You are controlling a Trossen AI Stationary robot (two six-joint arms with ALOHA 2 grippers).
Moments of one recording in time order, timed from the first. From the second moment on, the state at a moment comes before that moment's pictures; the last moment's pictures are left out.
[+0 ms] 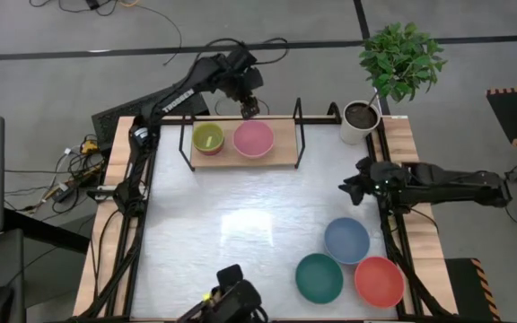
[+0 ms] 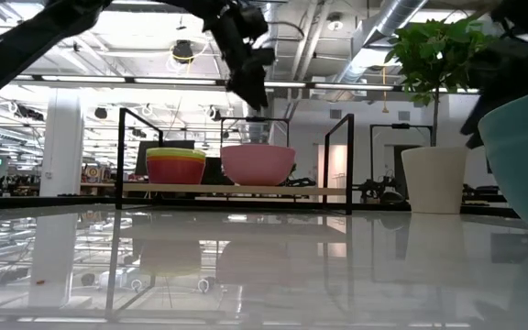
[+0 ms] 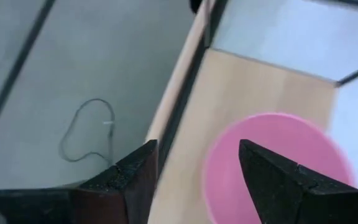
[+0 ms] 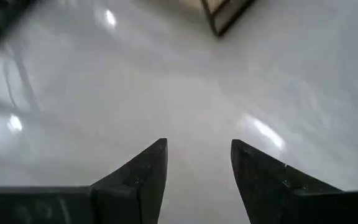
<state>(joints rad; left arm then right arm) 0.66 2.13 2.35 -1.14 0.05 0.29 -0.08 0.42 0.44 -0.77 0.16 0.72</state>
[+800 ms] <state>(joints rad) 0.58 1.91 2.36 -1.15 0.28 0.22 0.25 1.01 0.66 -0.91 -0.01 0.77</state>
